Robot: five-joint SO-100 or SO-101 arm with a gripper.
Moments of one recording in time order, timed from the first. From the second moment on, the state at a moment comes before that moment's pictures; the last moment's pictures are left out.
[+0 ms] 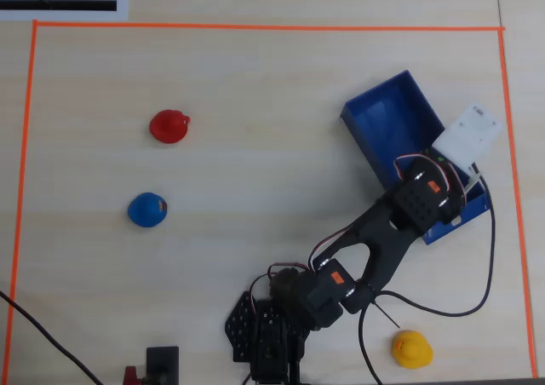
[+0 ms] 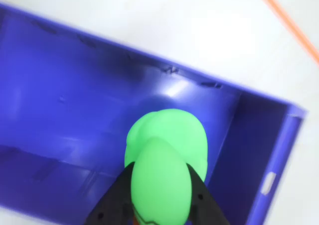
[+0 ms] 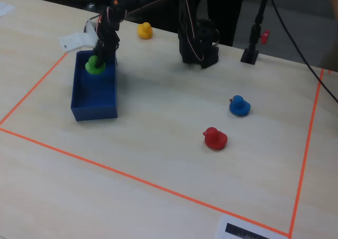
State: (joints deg) arm 54.6 89.7 101.1 44.6 -98.0
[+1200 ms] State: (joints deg) arm 42.8 98.3 87.6 54.0 -85.1
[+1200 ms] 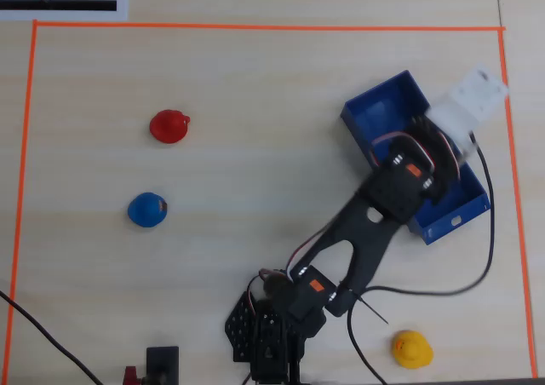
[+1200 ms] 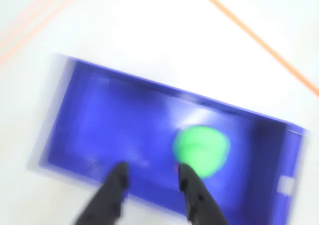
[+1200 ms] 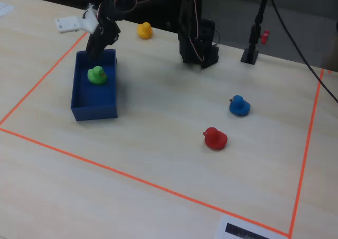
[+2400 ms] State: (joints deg) arm -0.4 186.7 177.4 73.7 -96.1
